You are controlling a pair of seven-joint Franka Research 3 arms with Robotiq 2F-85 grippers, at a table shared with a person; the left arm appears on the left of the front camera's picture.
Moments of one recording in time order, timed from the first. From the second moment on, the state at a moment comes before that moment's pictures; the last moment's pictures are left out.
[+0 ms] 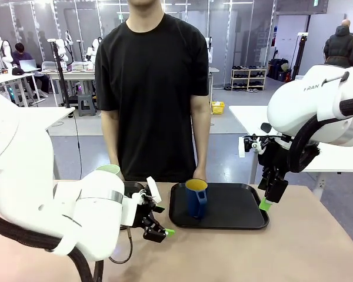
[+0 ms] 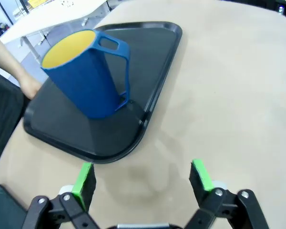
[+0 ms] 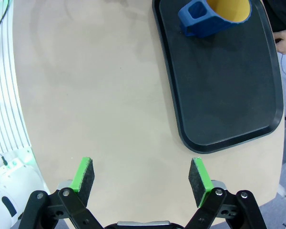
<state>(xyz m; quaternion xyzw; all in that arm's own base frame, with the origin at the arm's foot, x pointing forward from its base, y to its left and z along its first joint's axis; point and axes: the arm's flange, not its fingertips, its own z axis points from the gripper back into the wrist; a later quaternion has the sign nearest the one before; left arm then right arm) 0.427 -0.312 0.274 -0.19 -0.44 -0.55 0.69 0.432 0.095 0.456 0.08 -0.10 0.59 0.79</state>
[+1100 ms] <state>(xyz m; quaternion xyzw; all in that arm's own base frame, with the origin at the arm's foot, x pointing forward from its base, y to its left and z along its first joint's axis) 0.439 -0.316 0.270 -0.18 -0.44 -0.55 0.69 0.432 0.095 0.456 0.08 -0.10 0.59 0.79</state>
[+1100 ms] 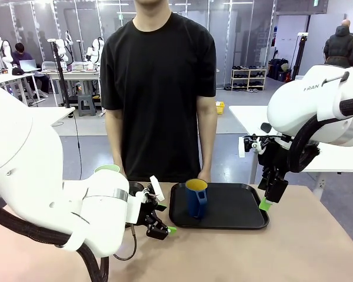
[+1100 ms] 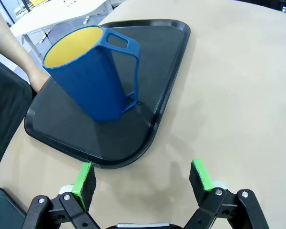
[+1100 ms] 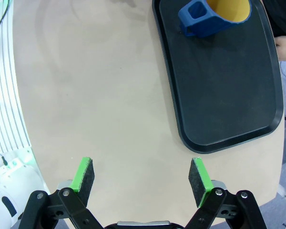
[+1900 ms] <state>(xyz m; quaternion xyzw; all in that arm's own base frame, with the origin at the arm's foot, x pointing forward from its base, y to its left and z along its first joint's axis) 0.439 -0.316 0.270 -0.18 -0.44 -0.55 0.69 0.432 0.095 0.455 0.08 -0.10 0.59 0.79</state>
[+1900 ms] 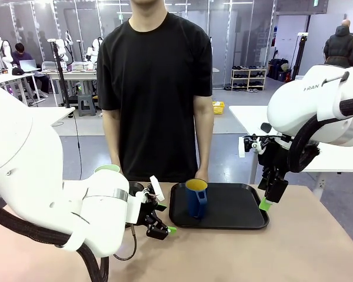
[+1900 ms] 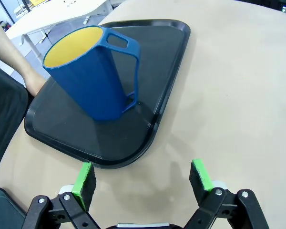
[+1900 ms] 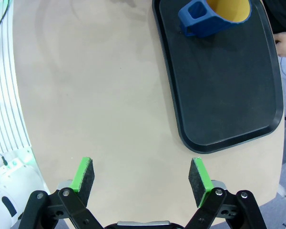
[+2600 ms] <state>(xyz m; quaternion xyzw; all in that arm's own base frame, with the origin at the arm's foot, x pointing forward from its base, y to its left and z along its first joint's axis) 0.439 -0.316 0.270 -0.18 -0.44 -0.55 0.69 0.432 0.095 0.455 0.08 -0.10 0.59 0.79</state>
